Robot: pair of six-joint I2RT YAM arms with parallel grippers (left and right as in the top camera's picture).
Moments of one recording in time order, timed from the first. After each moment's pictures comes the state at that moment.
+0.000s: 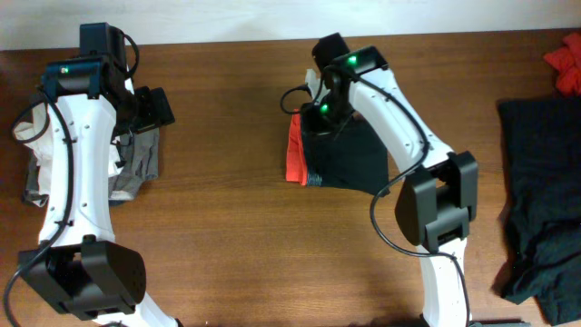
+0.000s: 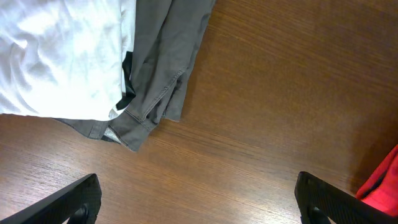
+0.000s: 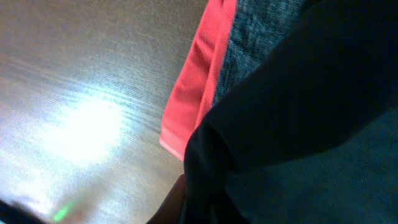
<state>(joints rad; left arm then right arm) 0.07 1.85 1.93 -1.34 -0.10 -0.27 0.38 2.26 2.11 -1.28 -0.31 0.14</state>
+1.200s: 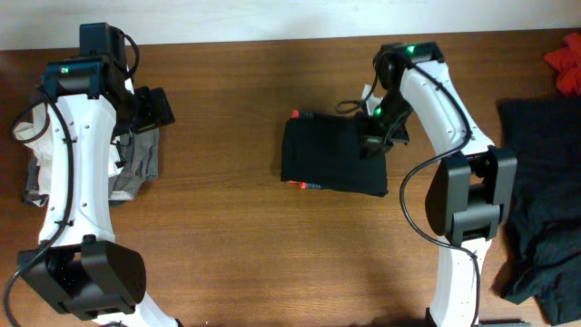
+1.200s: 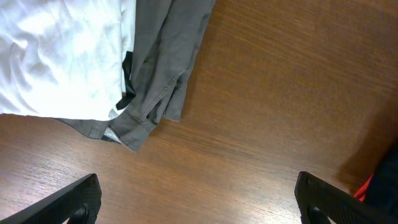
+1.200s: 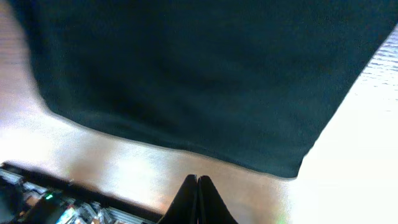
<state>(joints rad) 0.07 1.85 1.93 -1.34 -0.10 -0.27 0.14 2.23 1.98 -1.53 -0.33 0.09</state>
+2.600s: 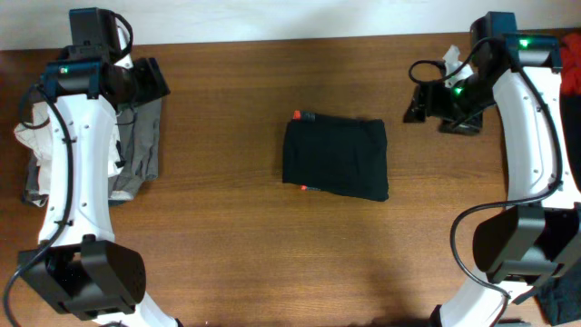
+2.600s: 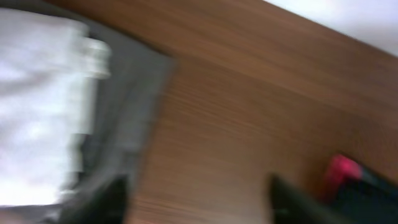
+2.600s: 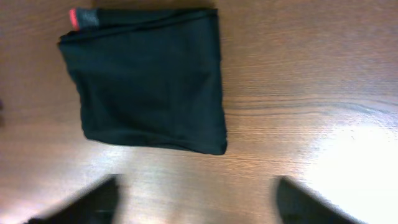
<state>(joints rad) 0.07 1.85 1.92 -1.07 0.08 -0.28 -0.11 1.93 1.99 -1.50 -0.31 0.08</state>
